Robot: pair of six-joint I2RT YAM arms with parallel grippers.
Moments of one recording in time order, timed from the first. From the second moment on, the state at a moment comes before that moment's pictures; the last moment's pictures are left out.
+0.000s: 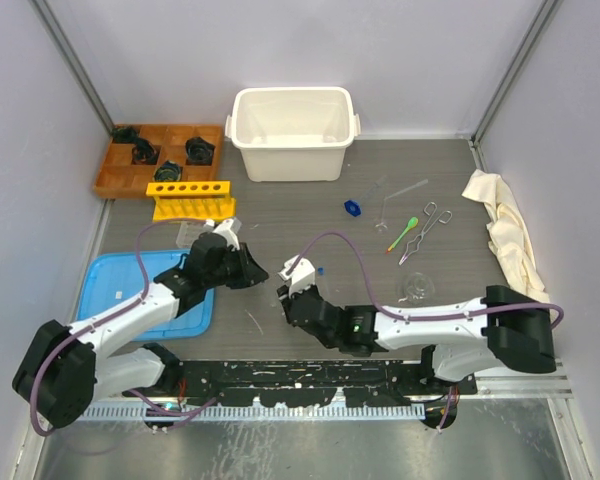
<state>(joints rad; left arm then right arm) -0.58 1.12 0.53 -0.01 0.21 -0.71 1.35 1.36 0.69 0.14 0.65 0.40</state>
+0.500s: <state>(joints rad) -0.58 0.98 0.52 0.09 -0.46 -0.41 1.35 1.22 0.55 0.13 0.70 0.48</state>
